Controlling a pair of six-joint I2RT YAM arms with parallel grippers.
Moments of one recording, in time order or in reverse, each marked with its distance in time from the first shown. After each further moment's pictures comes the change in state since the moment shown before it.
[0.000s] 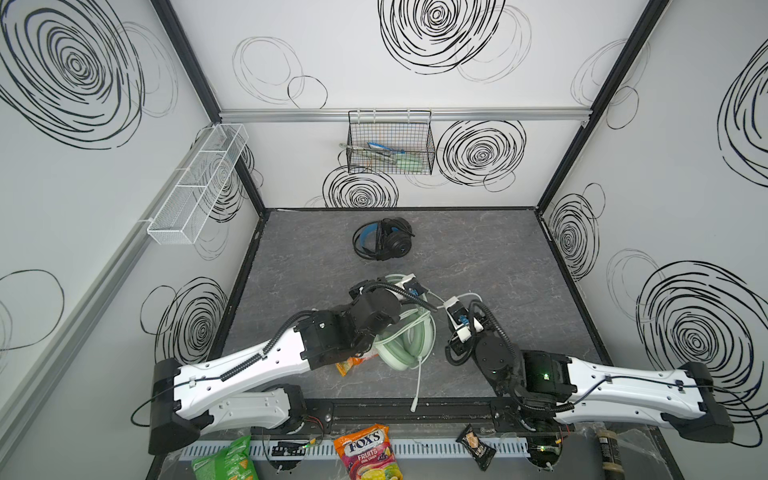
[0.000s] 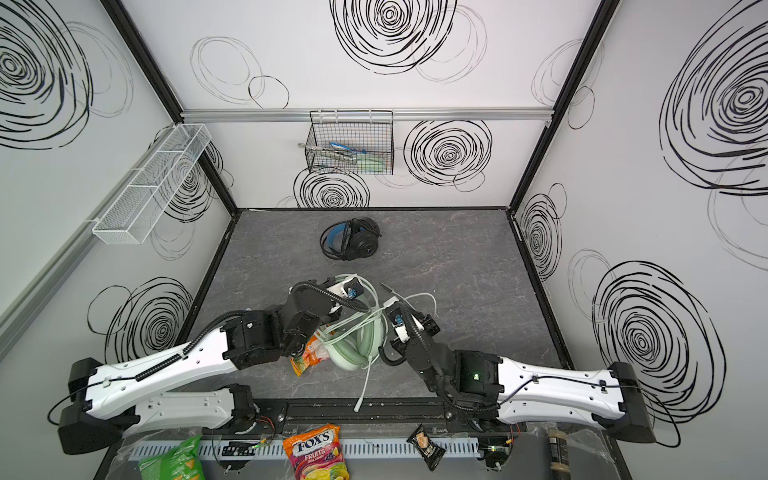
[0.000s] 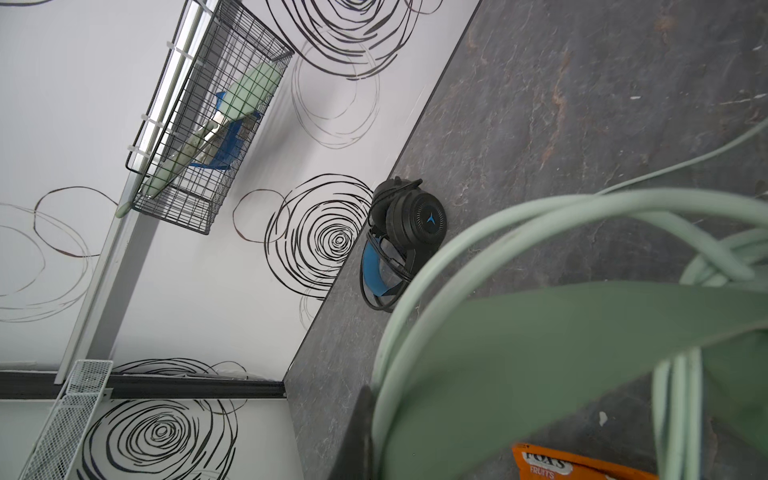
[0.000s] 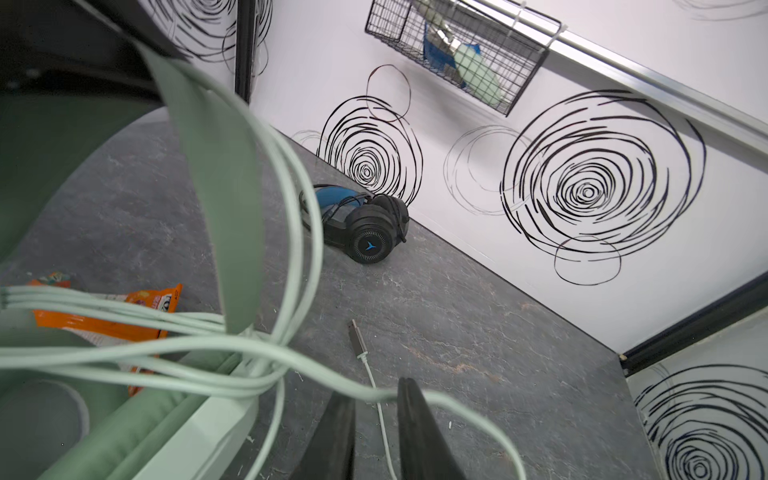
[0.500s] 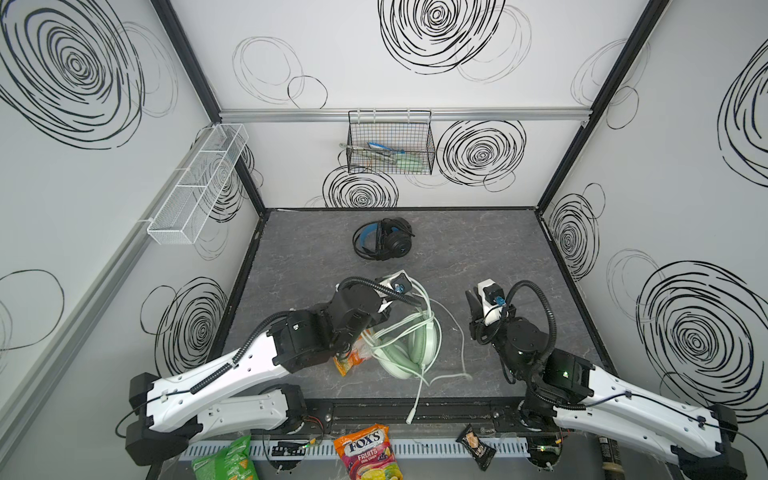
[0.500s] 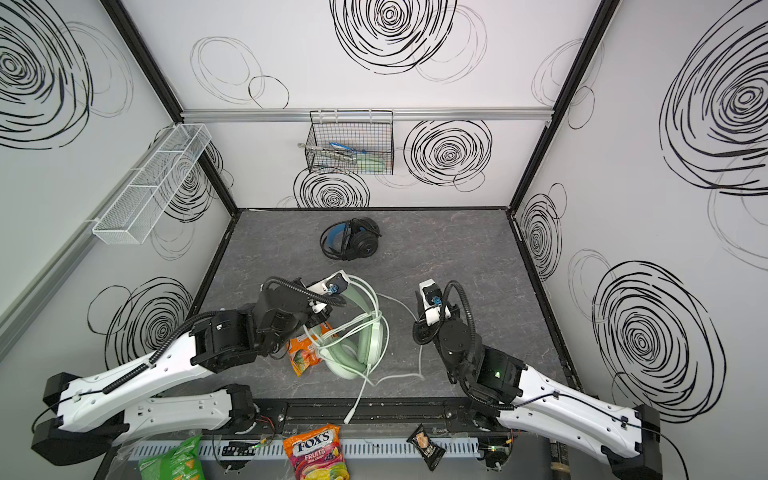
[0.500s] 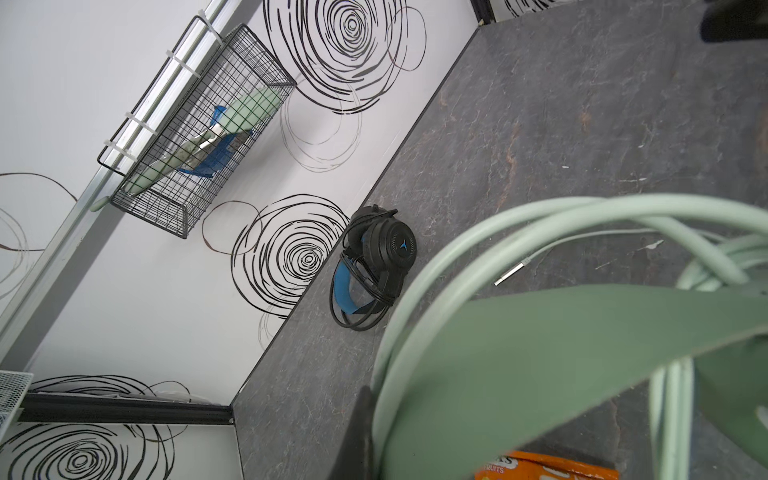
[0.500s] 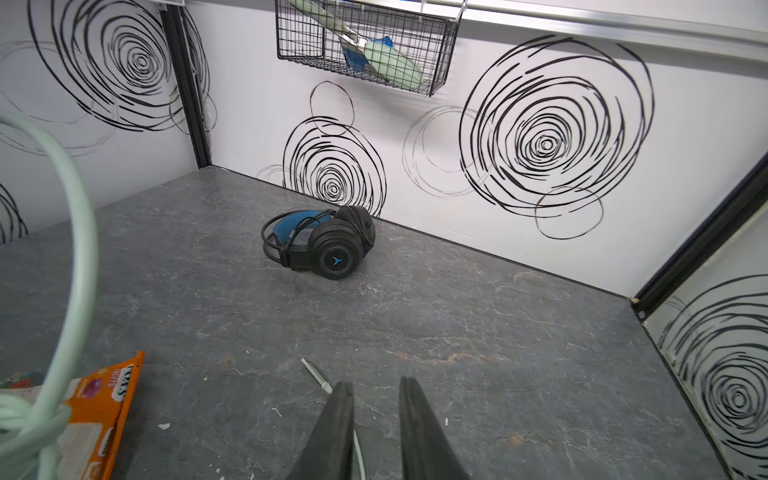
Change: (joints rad) left arm 0.031 -0.085 0.069 -0.085 0.146 -0.098; right arm -0.247 -0.162 -0.075 0.030 -0.213 0.086
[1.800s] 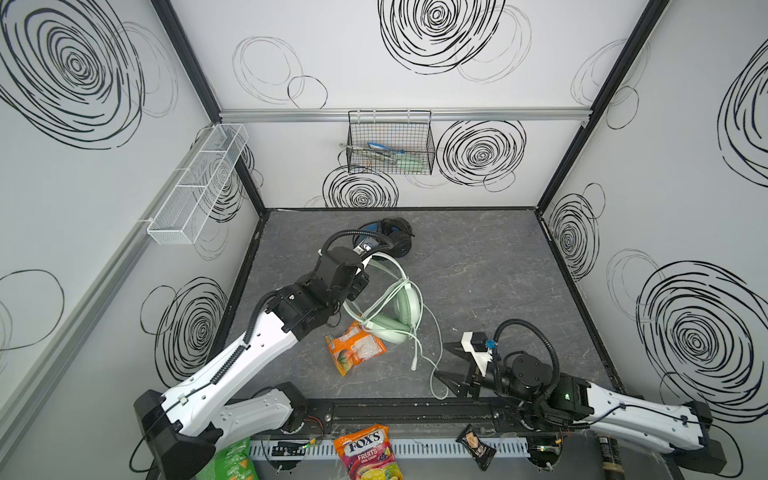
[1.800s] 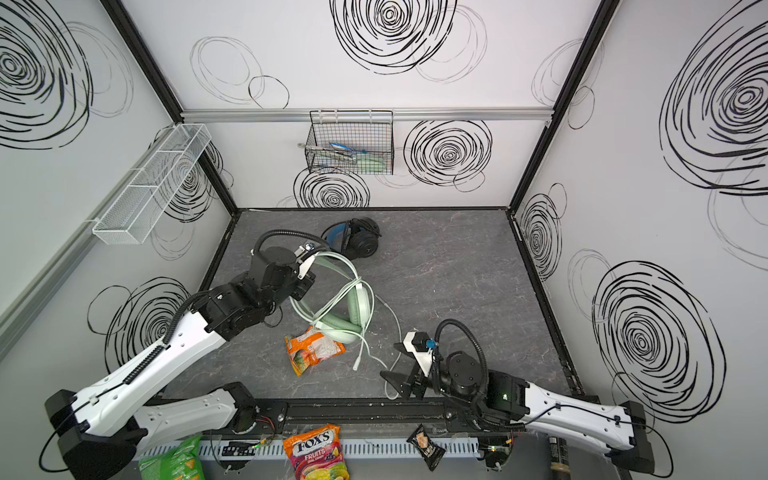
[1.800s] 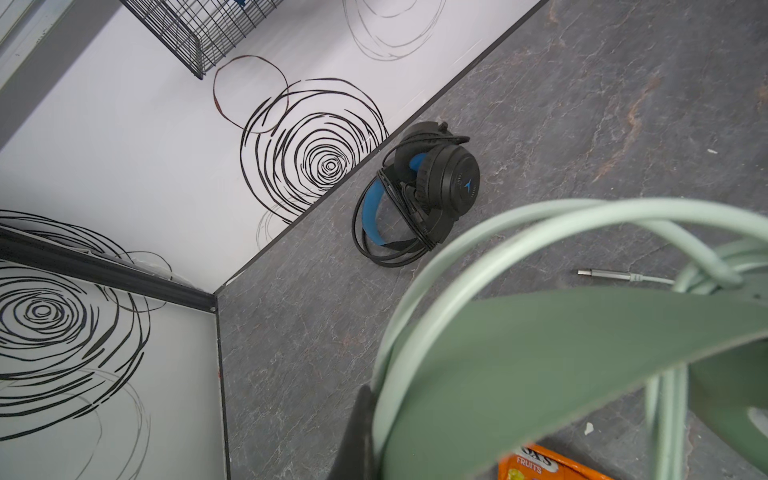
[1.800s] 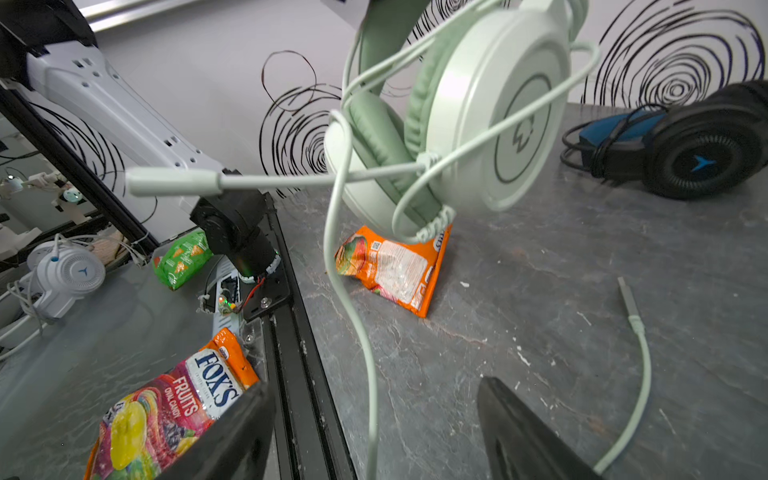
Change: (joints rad) left arm 0.400 0.088 0.029 -0.040 0.184 -0.129; right arm 0.196 -0.299 -0.354 0.016 -0.608 0.277
